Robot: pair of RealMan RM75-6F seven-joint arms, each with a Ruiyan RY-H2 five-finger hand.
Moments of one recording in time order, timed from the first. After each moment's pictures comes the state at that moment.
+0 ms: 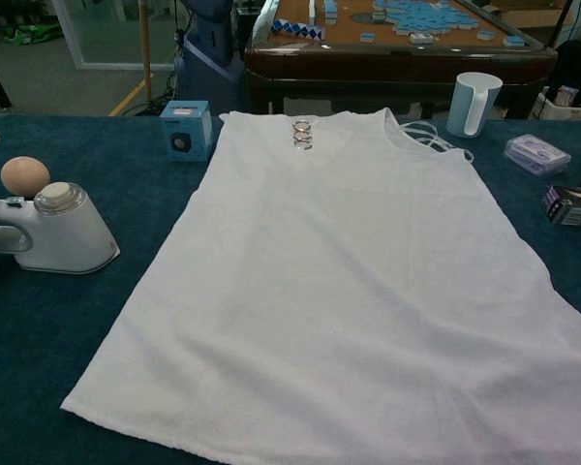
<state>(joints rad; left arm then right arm) -0.33 -1.41 -0.20 -1.51 1.26 1.27 0.37 0.09 -0.91 0.08 -1.68 -1.61 1.58 0.08</state>
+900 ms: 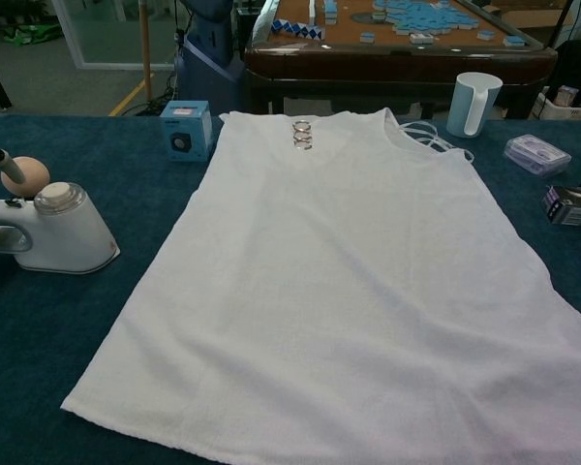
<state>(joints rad) -0.44 -1.58 -0.24 -1.20 1.16 1.19 0.35 0.07 -0.91 0.07 -1.66 -1.59 1.58 0.12</state>
